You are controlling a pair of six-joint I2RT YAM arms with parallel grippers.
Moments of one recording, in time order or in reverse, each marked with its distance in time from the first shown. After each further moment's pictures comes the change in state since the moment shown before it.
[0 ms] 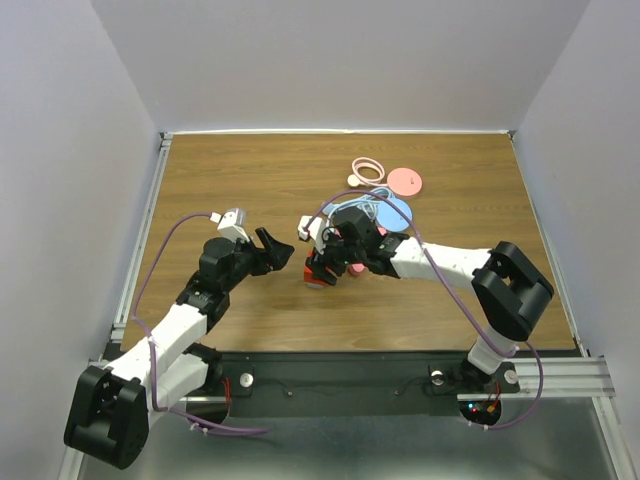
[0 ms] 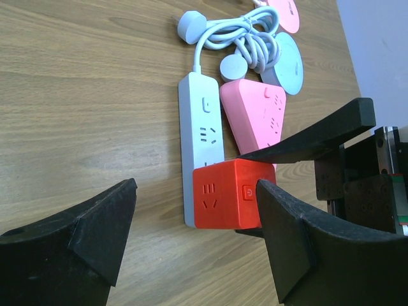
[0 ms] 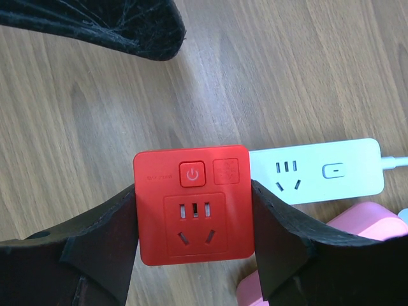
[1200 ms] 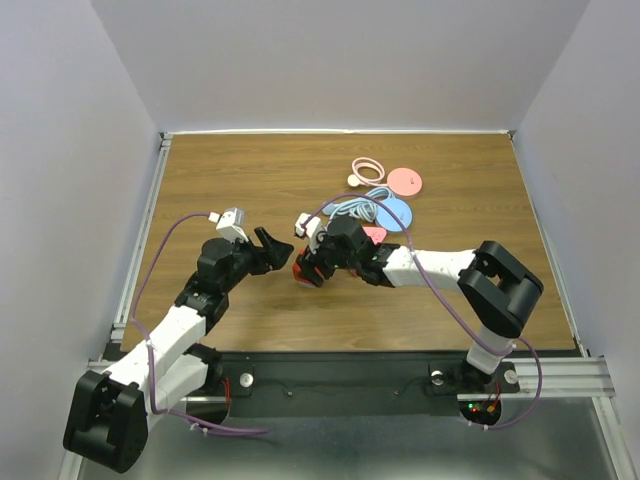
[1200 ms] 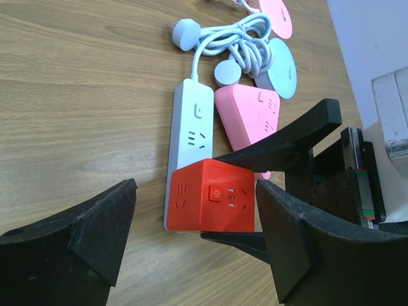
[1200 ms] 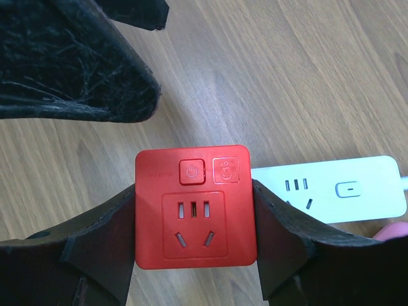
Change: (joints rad) left arm 0.000 -0.024 0.000 0.000 0.000 0.000; right arm 0.050 0.060 -0.046 0.229 0.033 0.202
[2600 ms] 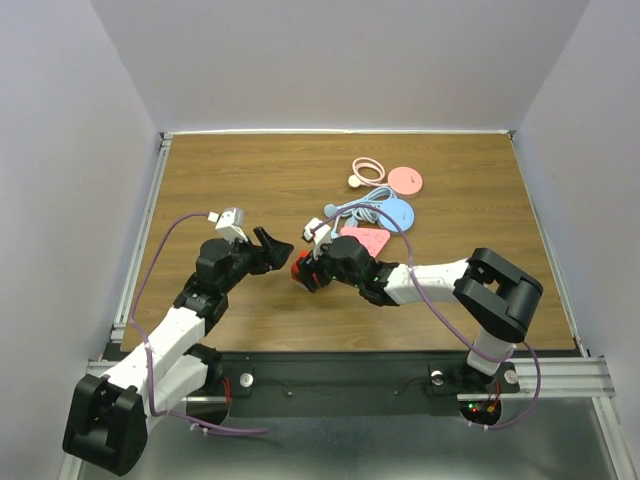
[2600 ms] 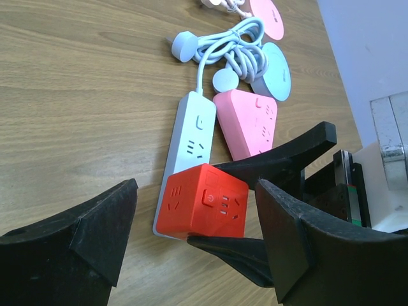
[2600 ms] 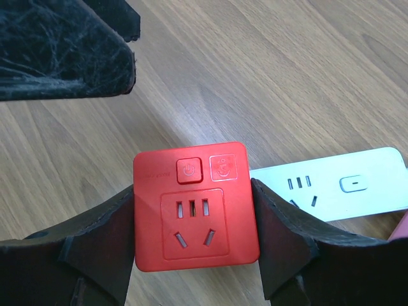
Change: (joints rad) left arm 0.000 -0.018 0.000 0.004 0.010 -0.001; right arm 0.085 -0.001 -0.167 0.282 0.226 0.211
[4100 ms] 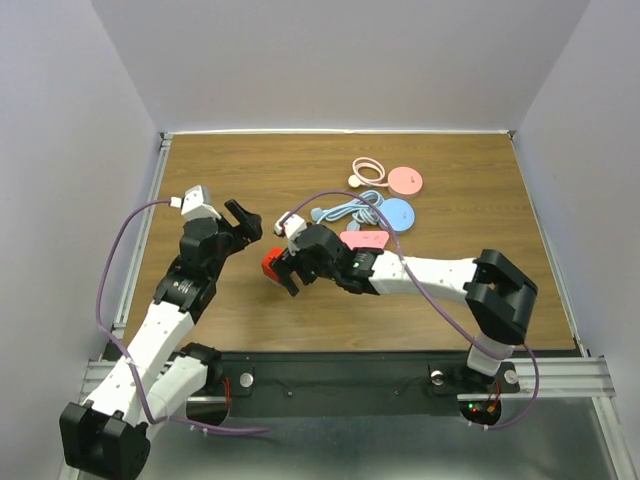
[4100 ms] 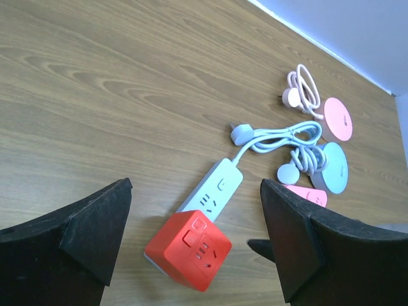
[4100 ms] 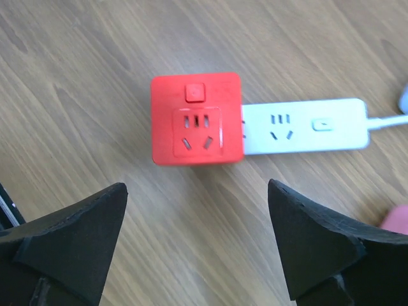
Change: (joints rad) left arm 0.046 -0.074 0.269 -0.382 -0.381 0.013; right arm 0.090 0.008 0.366 -0.484 0.148 0.003
